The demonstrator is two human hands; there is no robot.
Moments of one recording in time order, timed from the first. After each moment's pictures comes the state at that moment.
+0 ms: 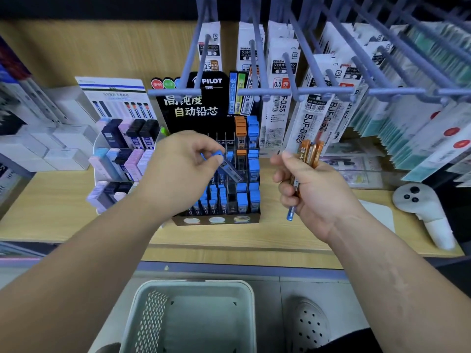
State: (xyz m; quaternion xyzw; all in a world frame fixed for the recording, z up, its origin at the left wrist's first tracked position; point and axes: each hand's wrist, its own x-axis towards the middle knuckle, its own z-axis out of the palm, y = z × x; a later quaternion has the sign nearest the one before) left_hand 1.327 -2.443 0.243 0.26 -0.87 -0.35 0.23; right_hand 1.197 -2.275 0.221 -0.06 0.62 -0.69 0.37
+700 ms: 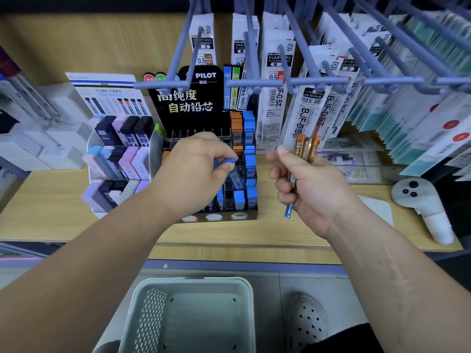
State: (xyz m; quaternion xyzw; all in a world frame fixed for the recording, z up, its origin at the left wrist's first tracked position) left_hand 1.313 -2.440 0.228 0.14 -0.94 -0.22 0.20; right_hand 1.197 -2.275 0.222 -0.07 0.61 -0.69 0.38
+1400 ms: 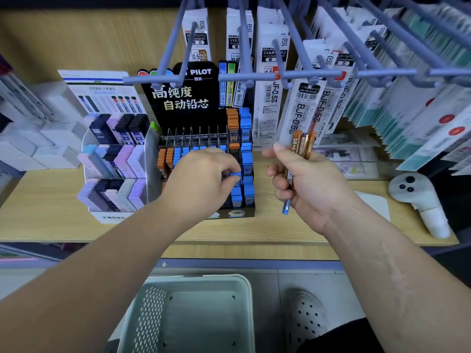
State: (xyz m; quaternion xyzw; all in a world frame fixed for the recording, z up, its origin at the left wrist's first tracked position) left_hand 1.308 -2.428 0.205 0.10 -0.96 -0.16 0.21; right_hand 1.196 -2.274 0.221 -0.08 0.62 -0.69 0.38
